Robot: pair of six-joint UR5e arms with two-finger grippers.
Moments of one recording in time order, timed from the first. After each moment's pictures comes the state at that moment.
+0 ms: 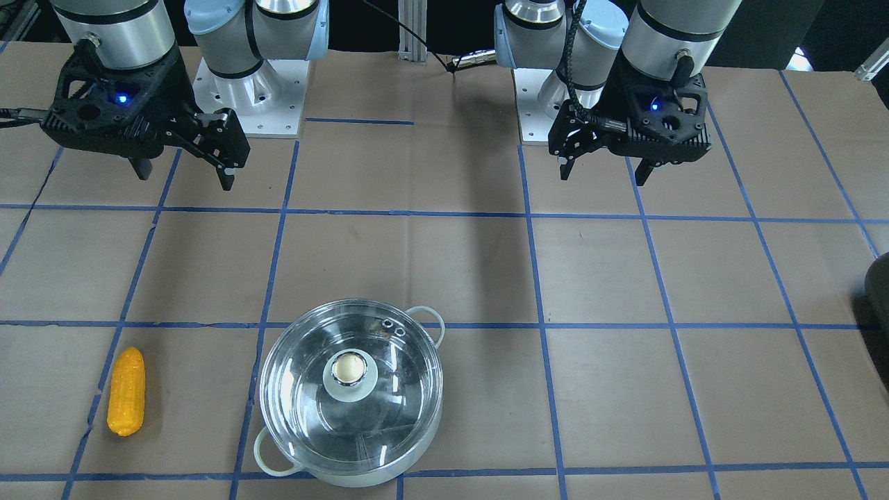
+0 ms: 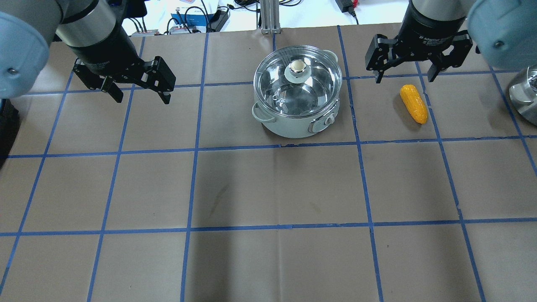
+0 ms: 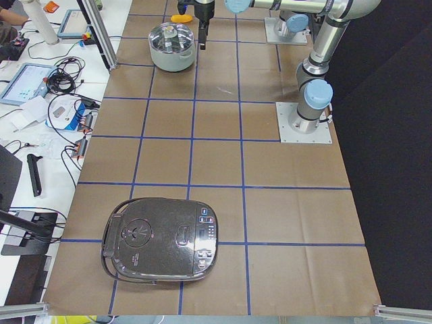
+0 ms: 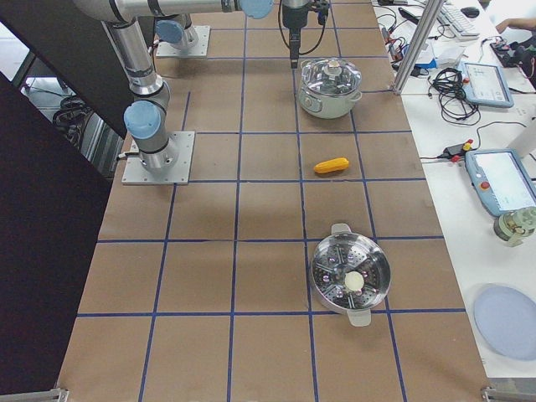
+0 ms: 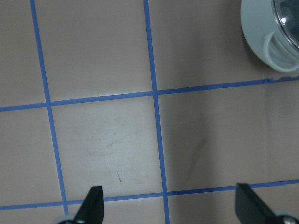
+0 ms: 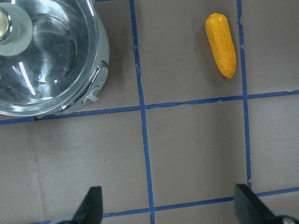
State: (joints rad) left arm -1.59 -1.58 -1.53 -1.59 1.58 0.07; right arm 1.60 -1.55 1.52 -1.60 -1.65 0.11
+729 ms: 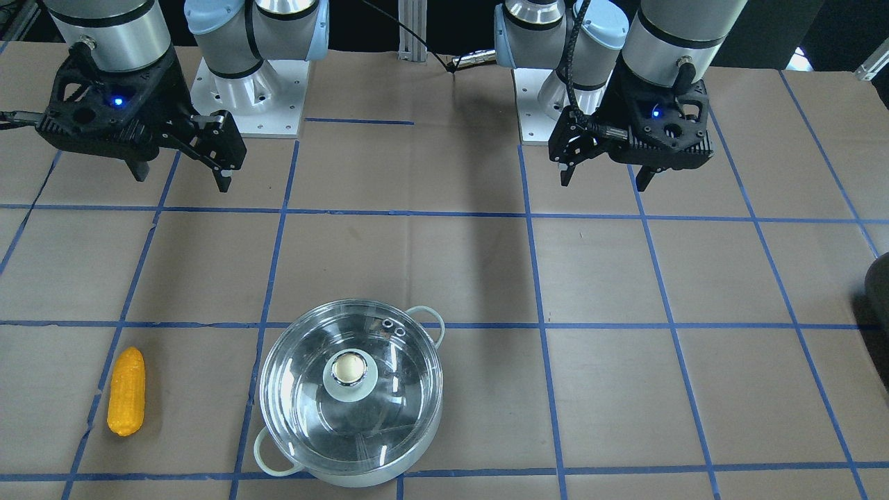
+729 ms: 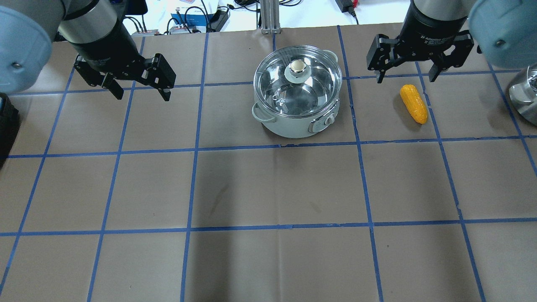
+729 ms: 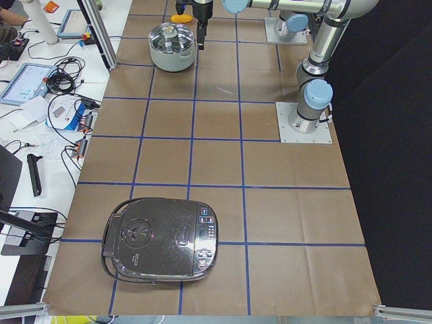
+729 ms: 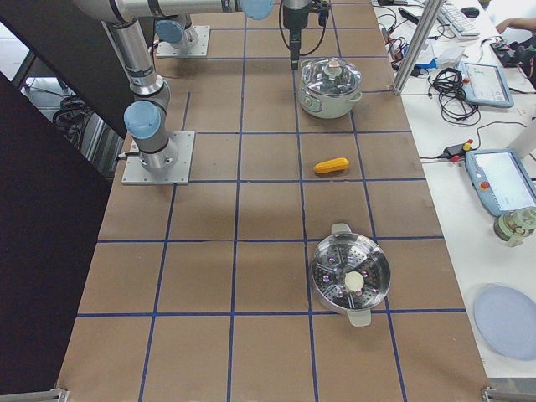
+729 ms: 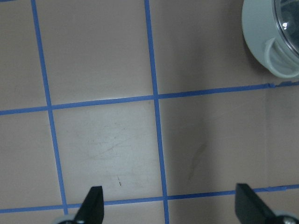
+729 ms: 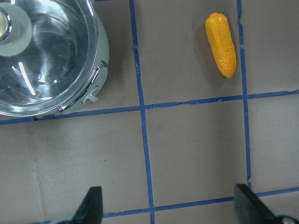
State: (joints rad) left arm -1.60 -1.60 -1.50 -1.58 1.59 0.05; right arm 1.58 -1.55 1.52 -1.60 -1.65 0.09
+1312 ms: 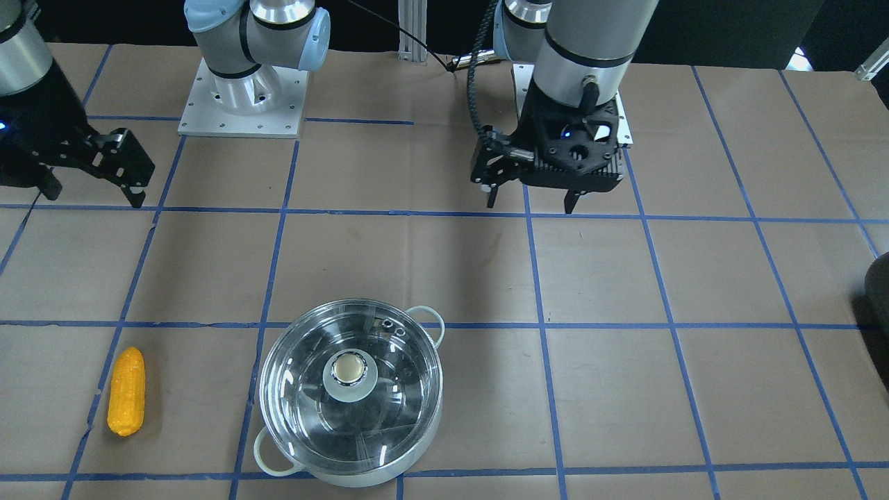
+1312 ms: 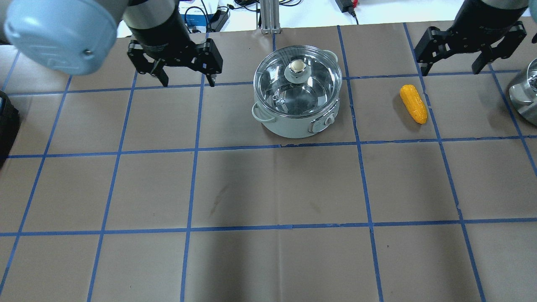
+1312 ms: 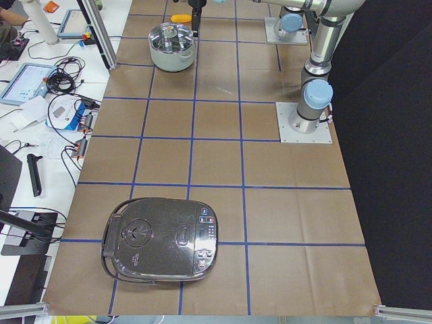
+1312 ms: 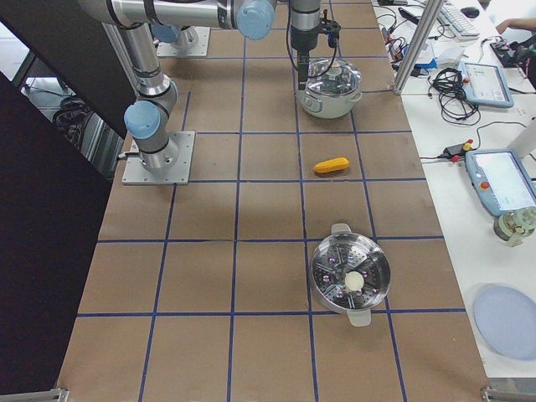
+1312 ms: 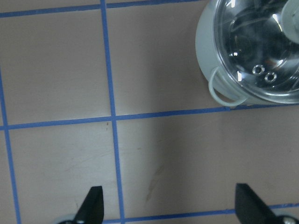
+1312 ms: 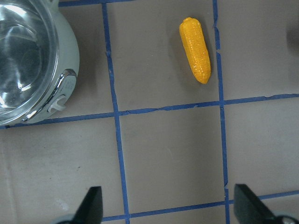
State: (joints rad) left arm -1.77 -1.75 -1.38 -1.51 1.56 -0.15; right arm 1.38 -1.52 1.52 -1.62 -1.63 -0.17
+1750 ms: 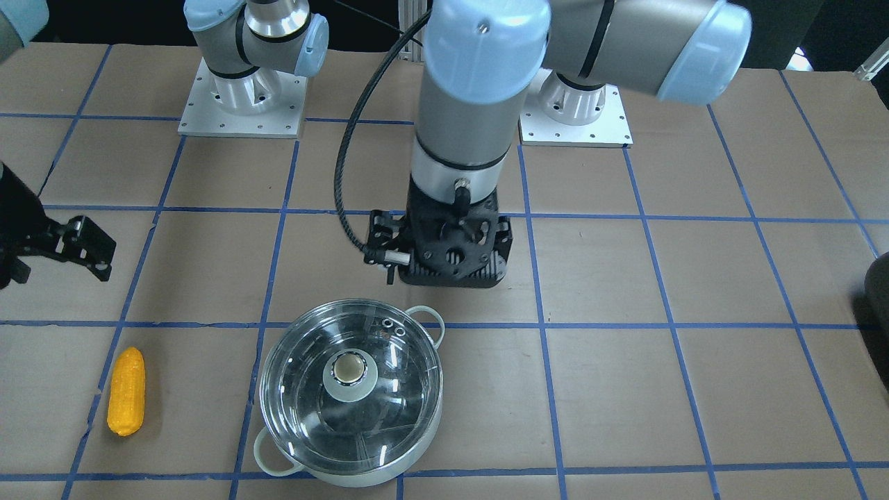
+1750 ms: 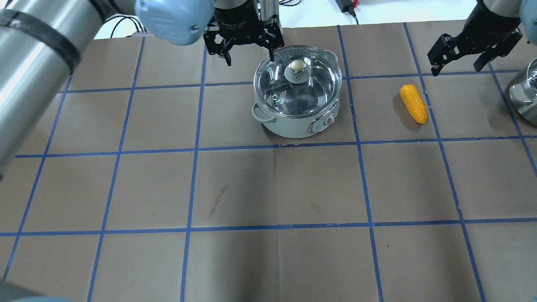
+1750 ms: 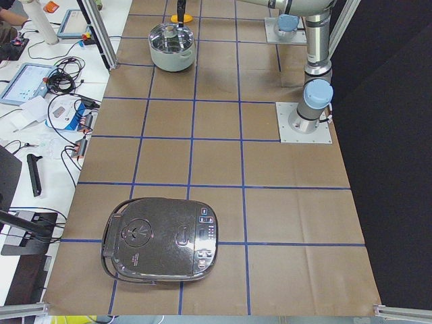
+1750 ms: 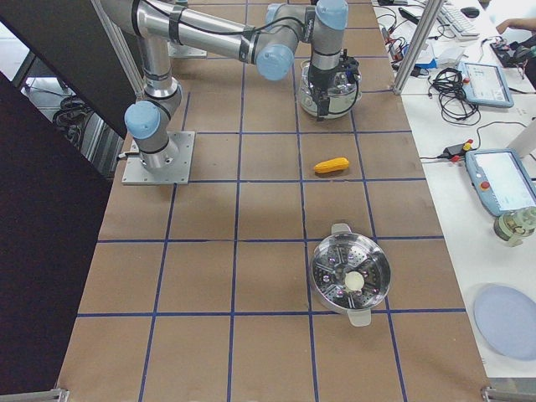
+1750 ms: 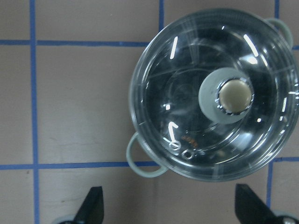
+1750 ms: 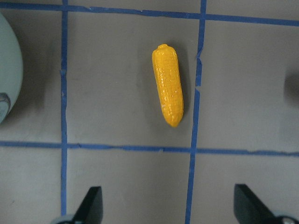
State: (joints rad) left arm -1.89 -2.03 -1.13 -1.44 1.51 -0.36; right arm 1.30 -1.33 1.52 -1.82 -1.60 -0.33
